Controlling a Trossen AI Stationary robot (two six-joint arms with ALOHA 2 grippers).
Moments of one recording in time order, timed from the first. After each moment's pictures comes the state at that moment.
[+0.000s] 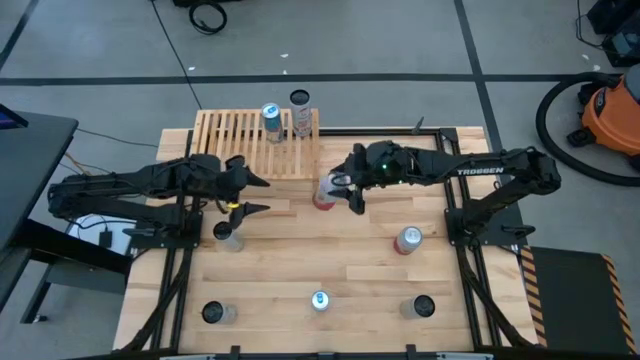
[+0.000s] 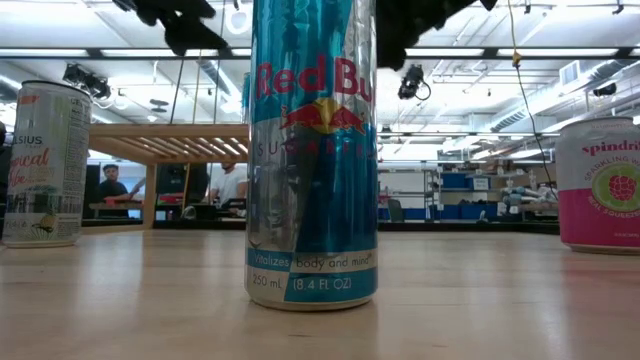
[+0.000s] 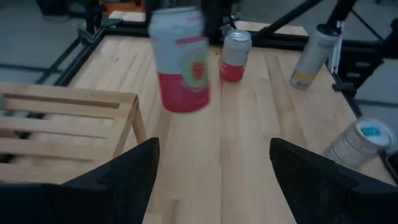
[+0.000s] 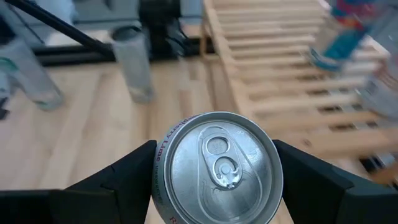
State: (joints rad) left arm 0.10 0.87 0.83 -0.41 0.03 -0.05; right arm -0.10 1.38 1.12 -0.20 -0.01 0.00
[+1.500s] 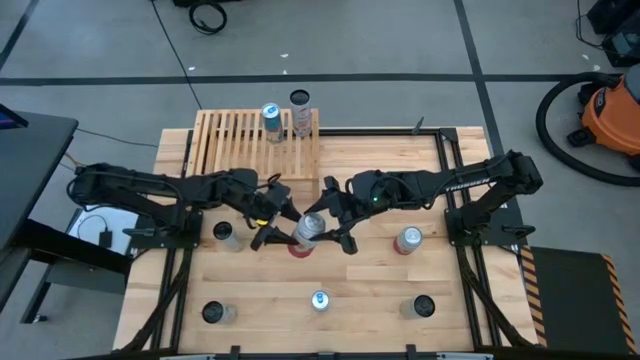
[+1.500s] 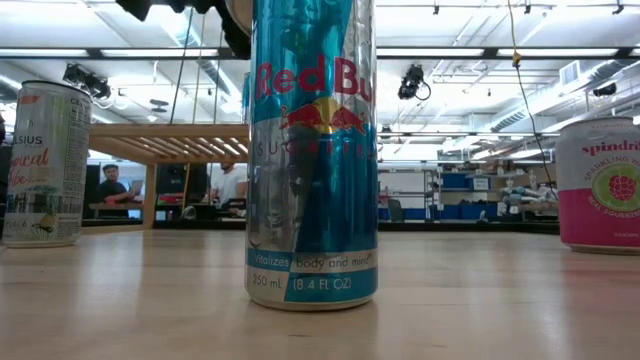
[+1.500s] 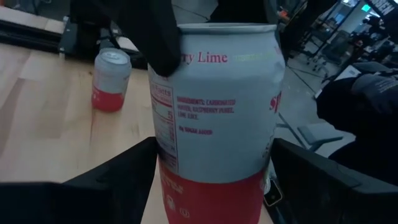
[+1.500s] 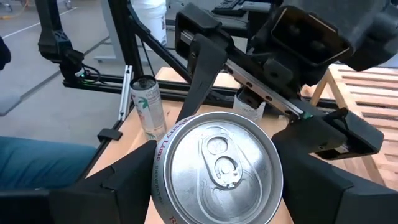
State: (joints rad) left arm -0.03 1.21 0.83 0.12 0.40 -0.29; right arm 0.12 1.55 1.34 -0.13 -0.08 -0.02
